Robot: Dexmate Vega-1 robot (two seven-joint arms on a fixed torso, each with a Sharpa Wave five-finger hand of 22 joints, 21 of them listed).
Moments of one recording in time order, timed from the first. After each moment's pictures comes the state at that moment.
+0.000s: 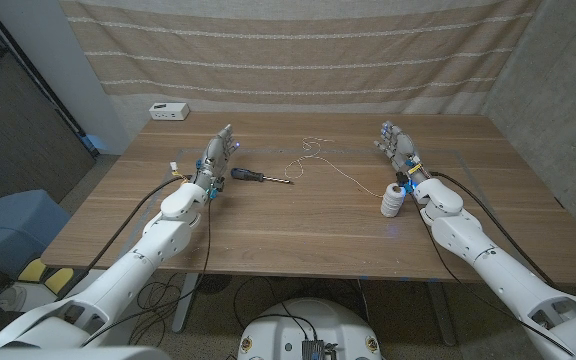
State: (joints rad) left arm 0.85 0.51 0.36 -1.30 -0.65 -0.30 -0.03; left_hand 0.16 0.13 0.56 0.08 0.20 -0.17 -0.08 0.19 0.17 -0.17 -0.07 0.20 0.18 -0.18 -0.03 0.19 0.17 -0.17 -0.03 0.58 0.17; right arm -0.84 -0.50 -0.36 -1.29 0.68 0.29 0.06; right_hand 0.26 0.14 0.38 0.02 0.20 0.05 0.02 0.18 0.17 0.04 0.05 0.19 0.18 -0.03 0.04 0.19 0.18 0.20 -0.01 0.19 0.17
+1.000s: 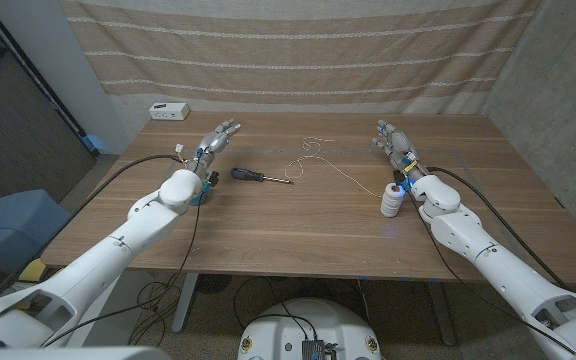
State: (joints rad) left arm 0.82 0.71 0.45 -1.53 -0.23 -0.02 0.23; left_hand 0.27 0.07 0.55 -0.08 0.18 0.06 -0.10 0.20 0.17 -0.01 -0.06 0.23 0.18 -0.02 0.02 0.20 0.17 -0.08 0.15 0.55 0.18; right arm -0.84 -0.54 -0.39 -1.37 0.58 0.27 -0.01; right_hand 0.31 0.14 0.40 -0.03 0.20 0.07 0.00 0.19 0.17 0.06 0.07 0.19 0.18 -0.03 0.05 0.19 0.18 0.20 0.01 0.19 0.17
